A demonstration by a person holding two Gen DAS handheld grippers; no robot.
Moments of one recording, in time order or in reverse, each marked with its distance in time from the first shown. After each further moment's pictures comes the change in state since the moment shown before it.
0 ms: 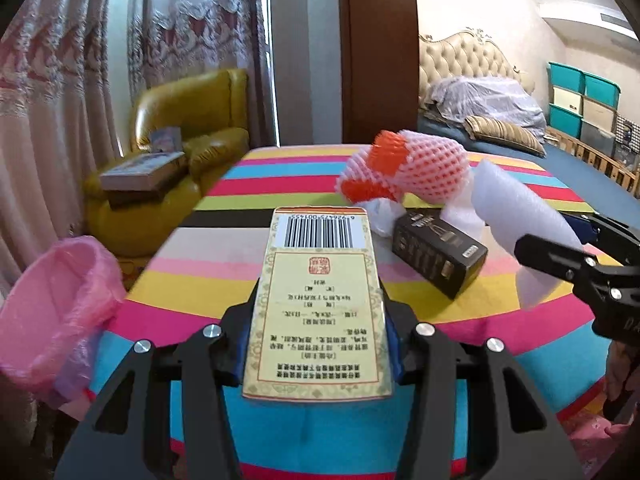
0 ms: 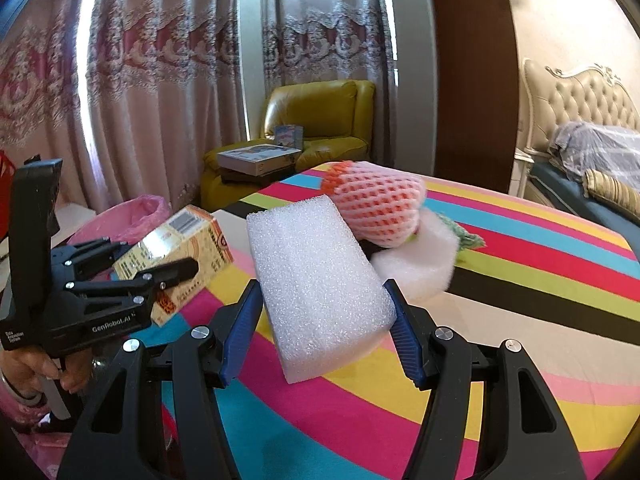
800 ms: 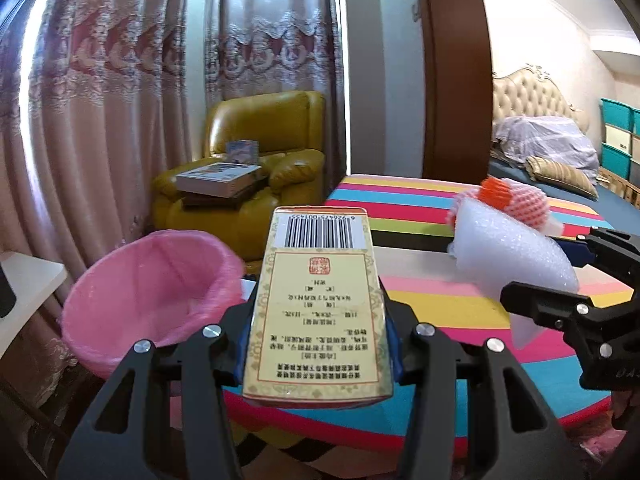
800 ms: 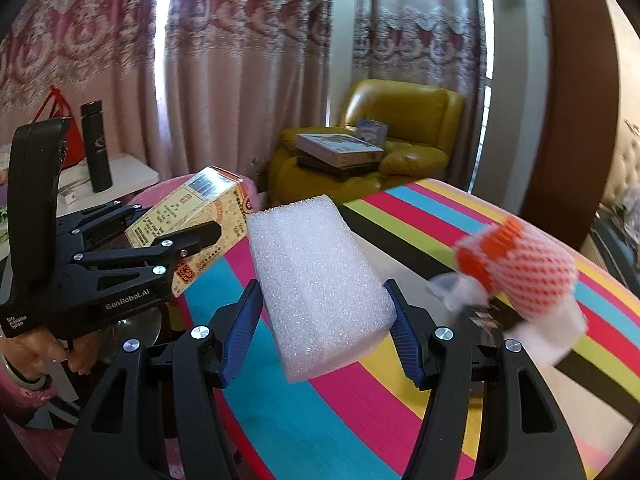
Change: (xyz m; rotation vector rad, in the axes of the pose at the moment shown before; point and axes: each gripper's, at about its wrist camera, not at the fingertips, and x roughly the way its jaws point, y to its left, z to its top) left arm -0.058 0.094 -0.015 -0.121 -0.099 0.210; right arm 0.037 0.113 0.034 -0.234 0.036 0.197
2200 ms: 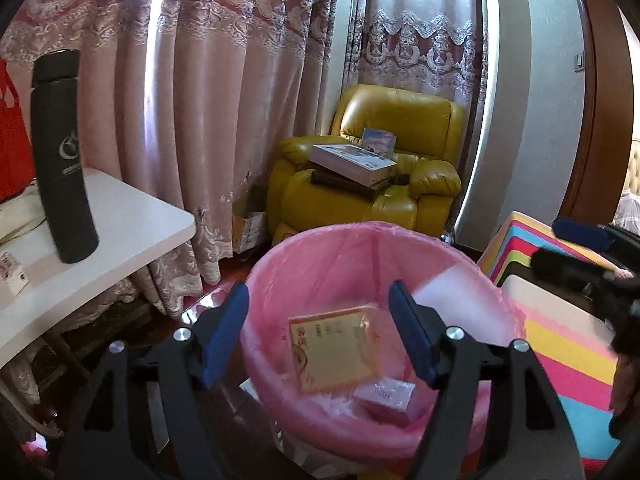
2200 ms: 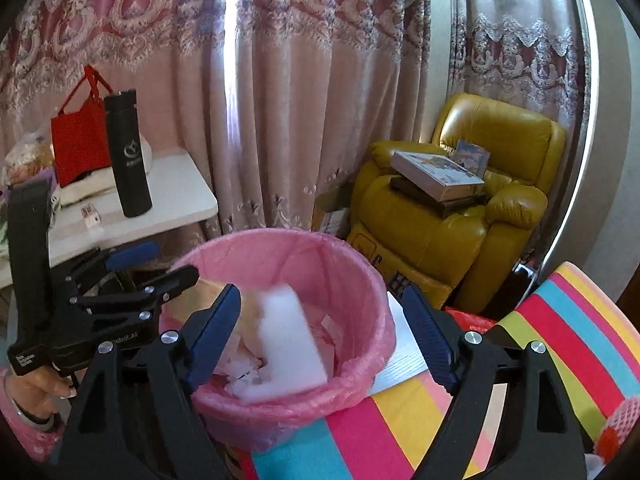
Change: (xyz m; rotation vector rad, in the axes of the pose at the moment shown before) left arm 0.016 0.224 -0.009 -0.306 0.035 0.315; right arm 0.164 0.120 0.130 -0.123 -0.008 0.239
